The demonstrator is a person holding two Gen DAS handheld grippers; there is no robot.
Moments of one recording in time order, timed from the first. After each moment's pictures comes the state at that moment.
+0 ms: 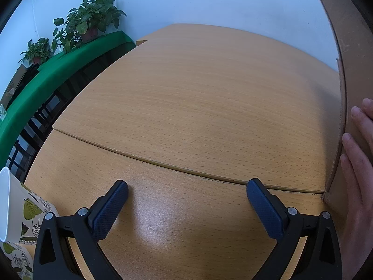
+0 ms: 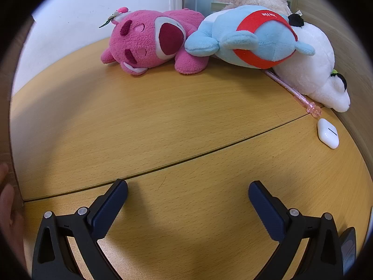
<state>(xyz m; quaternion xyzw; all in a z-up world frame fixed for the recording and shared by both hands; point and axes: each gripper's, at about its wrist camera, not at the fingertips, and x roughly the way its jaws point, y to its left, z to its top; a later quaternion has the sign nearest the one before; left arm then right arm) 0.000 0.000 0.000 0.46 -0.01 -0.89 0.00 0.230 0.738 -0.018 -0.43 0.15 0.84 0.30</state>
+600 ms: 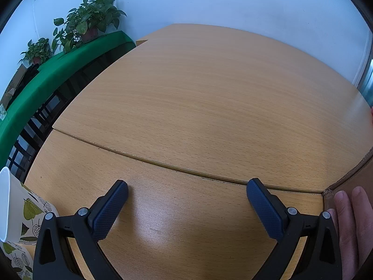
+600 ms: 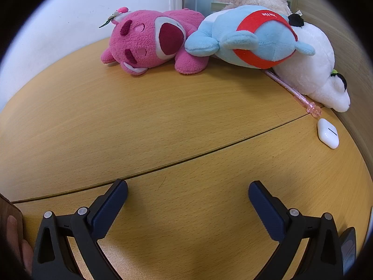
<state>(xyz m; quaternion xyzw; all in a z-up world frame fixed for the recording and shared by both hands) 0.001 0.000 0.001 0.45 -0.01 -0.89 0.00 0.225 0.740 -0.020 -0.43 0.15 0.84 0.30</state>
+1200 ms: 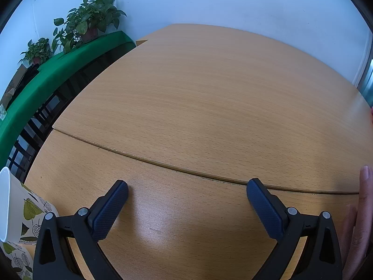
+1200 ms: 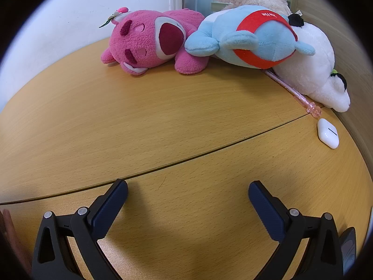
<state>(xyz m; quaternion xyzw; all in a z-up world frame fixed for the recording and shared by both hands) 0.001 0.000 0.001 0.45 -0.01 -0.89 0.00 0.227 0.737 -0.021 -0.43 0.15 0.84 0.30</state>
